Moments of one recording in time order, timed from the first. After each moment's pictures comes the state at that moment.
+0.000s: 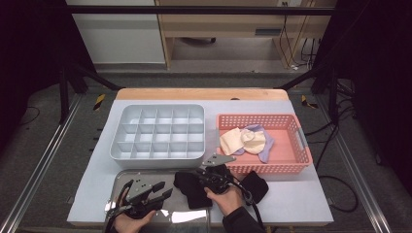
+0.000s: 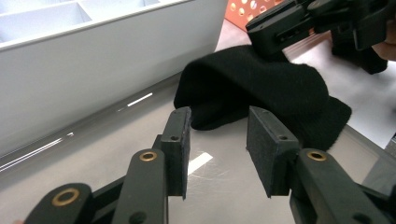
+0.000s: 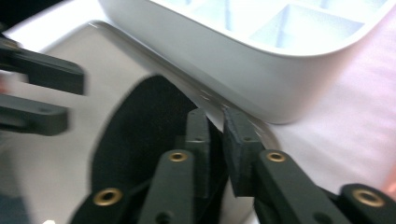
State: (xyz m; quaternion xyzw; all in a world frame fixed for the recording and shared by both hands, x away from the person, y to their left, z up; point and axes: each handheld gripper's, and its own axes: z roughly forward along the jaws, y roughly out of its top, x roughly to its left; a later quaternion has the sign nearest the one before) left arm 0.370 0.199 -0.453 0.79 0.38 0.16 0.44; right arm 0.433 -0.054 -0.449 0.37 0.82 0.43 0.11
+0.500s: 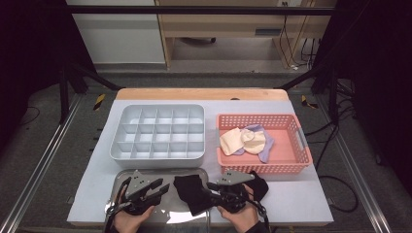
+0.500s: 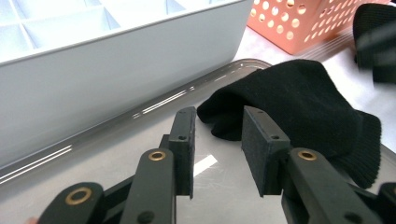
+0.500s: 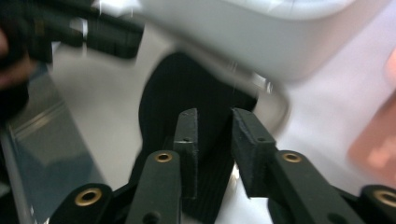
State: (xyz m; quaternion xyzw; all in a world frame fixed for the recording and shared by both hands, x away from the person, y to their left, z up) left arm 0.377 0.201 -0.453 0.78 0.40 0.18 0.44; right arm 0.380 -0.091 -0.447 0.35 0.82 0.45 0.09
